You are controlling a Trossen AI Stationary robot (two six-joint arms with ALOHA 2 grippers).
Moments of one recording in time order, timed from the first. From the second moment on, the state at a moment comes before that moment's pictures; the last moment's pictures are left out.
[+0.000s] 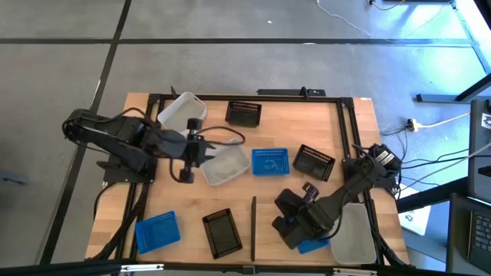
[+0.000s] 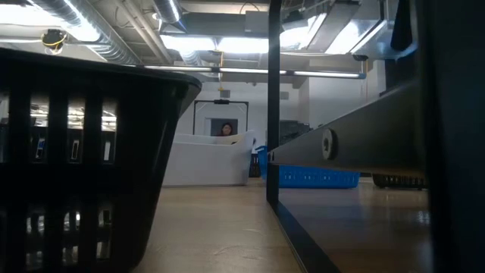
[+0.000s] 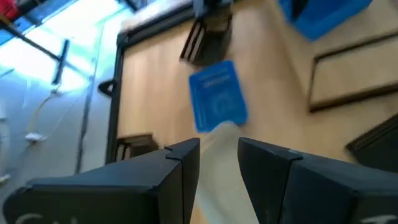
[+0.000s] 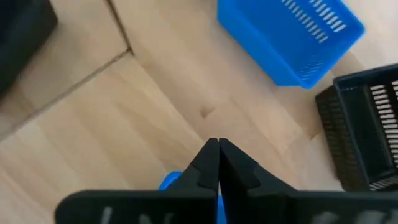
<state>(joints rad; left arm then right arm) -0.29 1.23 1.49 -0.89 -0.43 0.17 0.66 1.89 1.66 -1.33 0.47 1.34</state>
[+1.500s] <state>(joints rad) -0.28 1.18 1.49 -0.91 -0.41 0.08 0.34 1.96 1.66 -1.05 -0.49 0.42</state>
